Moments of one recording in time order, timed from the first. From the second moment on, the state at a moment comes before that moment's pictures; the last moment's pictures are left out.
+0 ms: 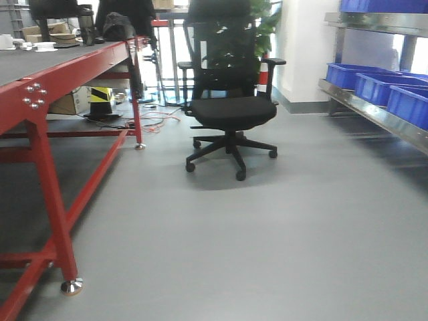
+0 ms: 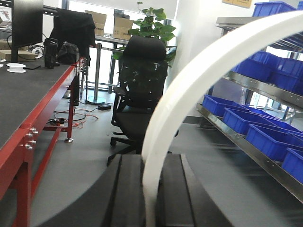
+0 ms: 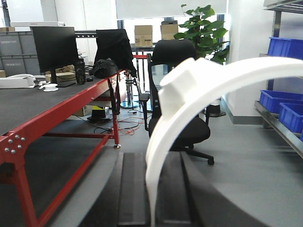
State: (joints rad) left arm -0.12 0.57 -0.67 0.05 0.12 -0.19; right arm 0.23 0.61 -0.71 -0.07 0.12 0.14
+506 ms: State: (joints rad) left arm -0.12 0.57 -0.67 0.05 0.12 -0.19; right arm 0.23 0.61 -0.71 -0.07 0.12 0.14
